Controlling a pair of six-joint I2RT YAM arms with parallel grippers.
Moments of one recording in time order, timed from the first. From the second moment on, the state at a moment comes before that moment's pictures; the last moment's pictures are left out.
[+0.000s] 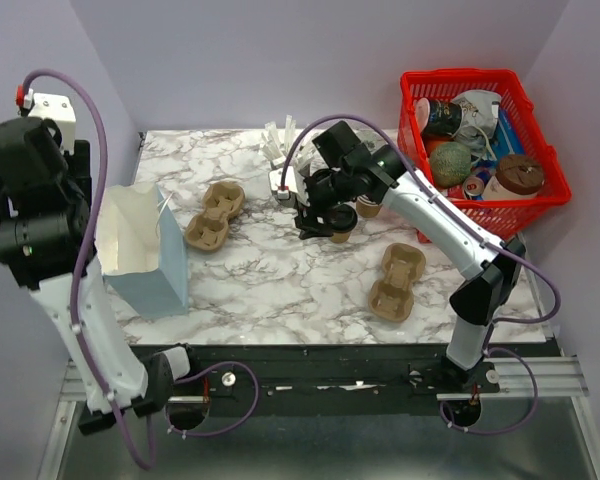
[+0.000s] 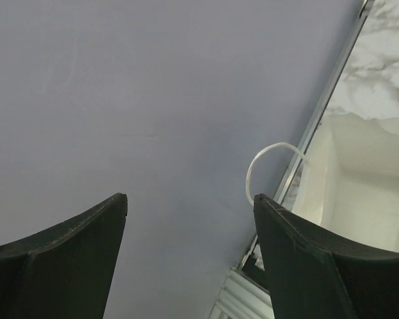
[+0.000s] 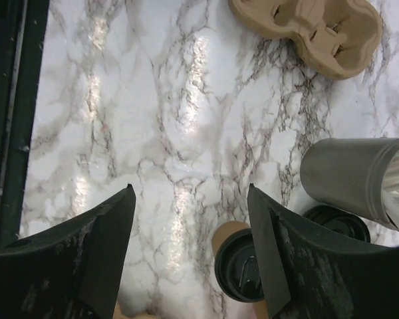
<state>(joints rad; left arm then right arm) 0.28 1.16 2.07 -1.21 -0.38 0.41 0.76 1.82 1.95 -1.07 -0.54 -0.89</state>
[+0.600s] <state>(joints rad) 0.63 1.36 1.79 -1.34 -0.09 0.40 0.76 1.85 1.98 -1.12 -0.59 -0.79</state>
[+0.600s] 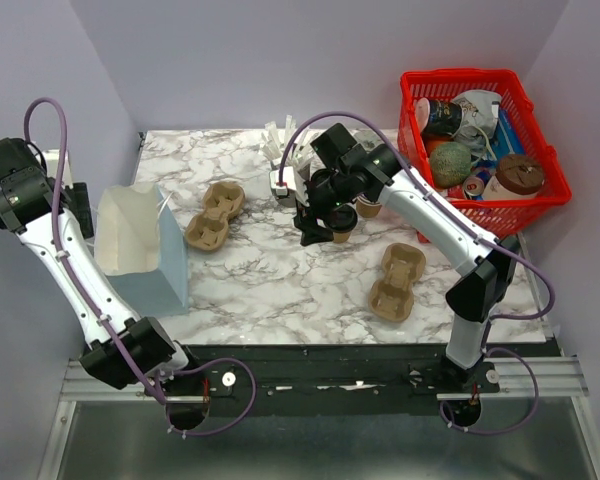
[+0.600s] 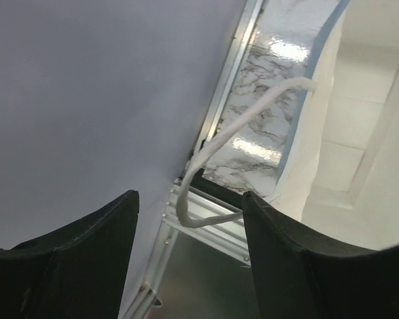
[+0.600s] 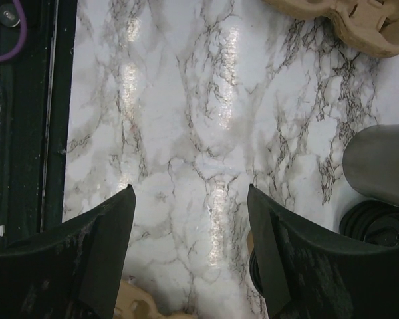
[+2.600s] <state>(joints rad) 0.12 1.35 2.04 -1.35 0.59 0.45 0.49 1.34 1.22 -1.09 -0.38 -0.75</state>
